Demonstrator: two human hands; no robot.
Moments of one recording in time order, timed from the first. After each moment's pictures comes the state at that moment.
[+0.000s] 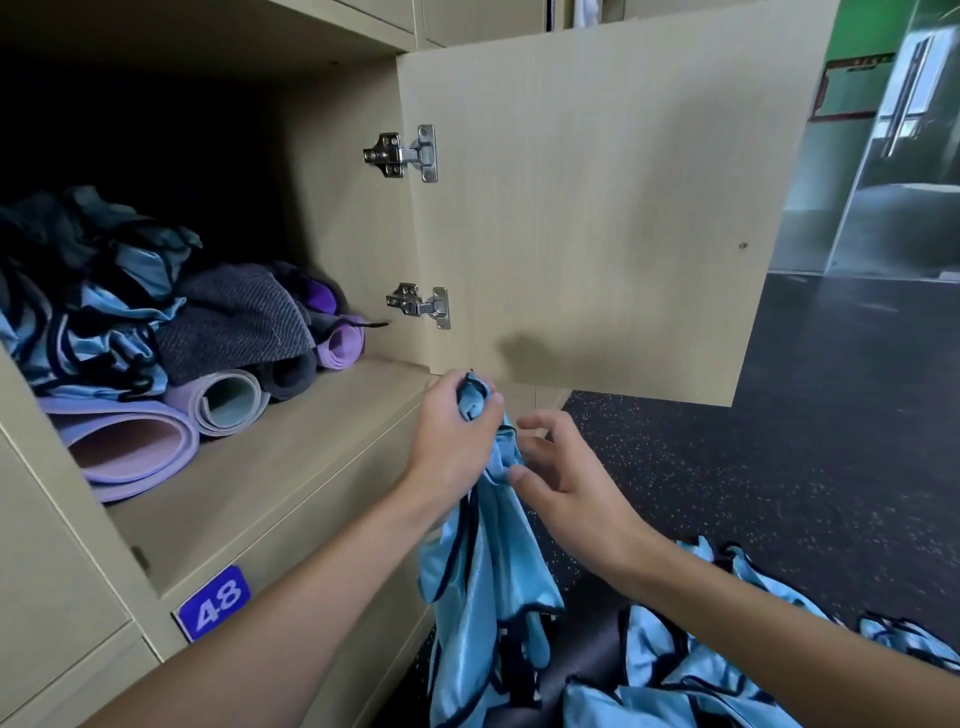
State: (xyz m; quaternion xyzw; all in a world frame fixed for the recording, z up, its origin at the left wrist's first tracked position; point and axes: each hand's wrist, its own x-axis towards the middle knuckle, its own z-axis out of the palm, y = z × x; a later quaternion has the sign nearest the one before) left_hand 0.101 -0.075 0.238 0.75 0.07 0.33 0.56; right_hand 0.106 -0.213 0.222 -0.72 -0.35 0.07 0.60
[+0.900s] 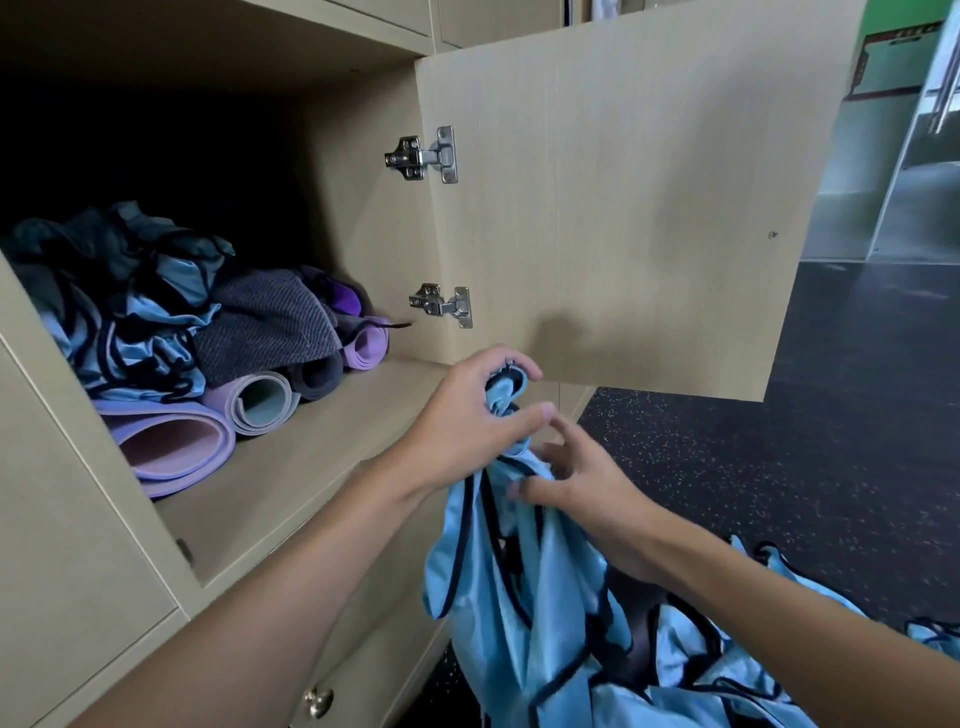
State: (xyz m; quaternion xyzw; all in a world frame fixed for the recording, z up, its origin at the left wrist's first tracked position) left_hand 0.081 -0.061 0.273 0.86 -0.07 0.24 0.45; right_hand 0.121 -0.203 0.215 -0.65 -0.25 0.23 0.68
